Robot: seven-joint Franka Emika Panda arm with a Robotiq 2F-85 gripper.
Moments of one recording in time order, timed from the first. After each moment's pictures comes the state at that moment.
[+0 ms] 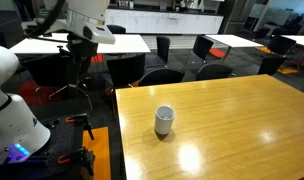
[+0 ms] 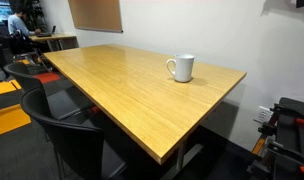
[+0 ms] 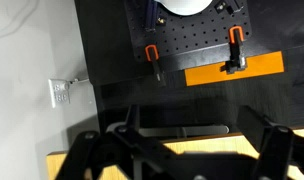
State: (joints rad) arm -0.14 -0.66 -0.03 -2.58 -0.11 1.63 0.07
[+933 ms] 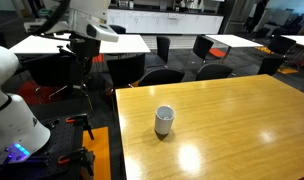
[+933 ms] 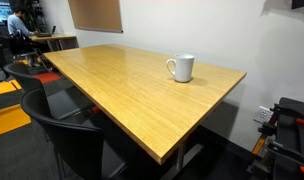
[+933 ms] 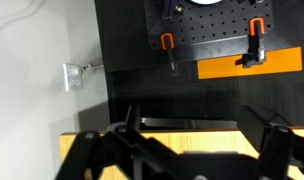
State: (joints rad) arm -0.13 -0.66 -0.03 -2.58 -0.18 1.67 0.04
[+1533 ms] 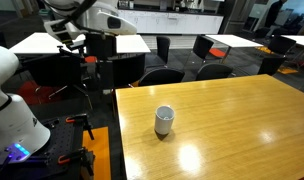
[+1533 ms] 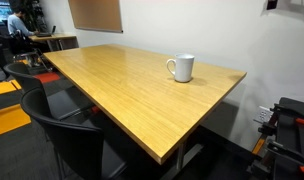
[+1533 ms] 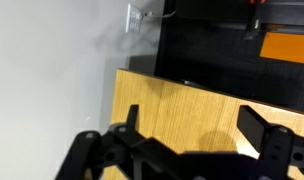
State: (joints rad) arm -0.14 -0.59 -0.08 -2.56 -0.50 1.92 -0.12
